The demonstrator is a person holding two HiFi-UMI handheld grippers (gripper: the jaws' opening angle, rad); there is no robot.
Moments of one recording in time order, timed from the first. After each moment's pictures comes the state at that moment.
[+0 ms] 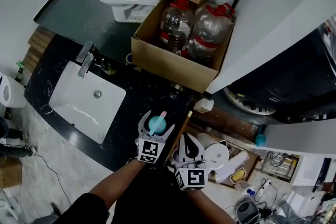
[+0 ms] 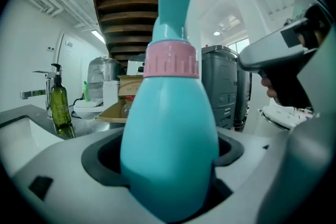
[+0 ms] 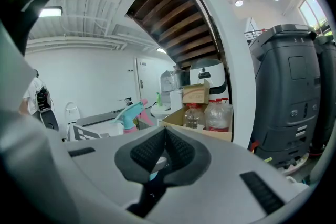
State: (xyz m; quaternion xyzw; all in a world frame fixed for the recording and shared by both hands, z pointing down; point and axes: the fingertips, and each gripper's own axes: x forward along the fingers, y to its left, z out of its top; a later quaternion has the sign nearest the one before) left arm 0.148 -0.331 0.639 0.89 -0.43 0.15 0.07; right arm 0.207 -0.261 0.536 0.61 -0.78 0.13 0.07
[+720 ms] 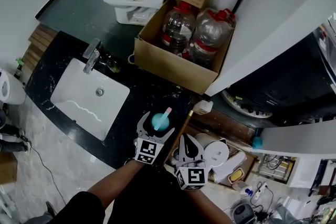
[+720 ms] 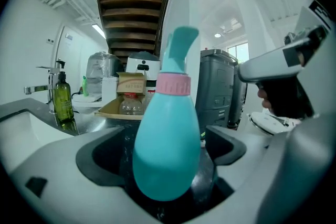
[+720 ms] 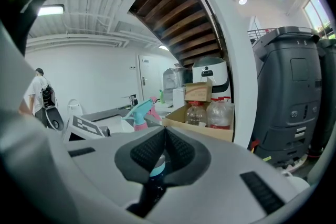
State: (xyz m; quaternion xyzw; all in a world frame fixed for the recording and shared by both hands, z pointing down) left arm 0.134 -0.309 0.631 0.90 -0.41 0.15 0.10; right arm 0.193 -0.243 0.539 0.60 -0.78 0.14 0.09
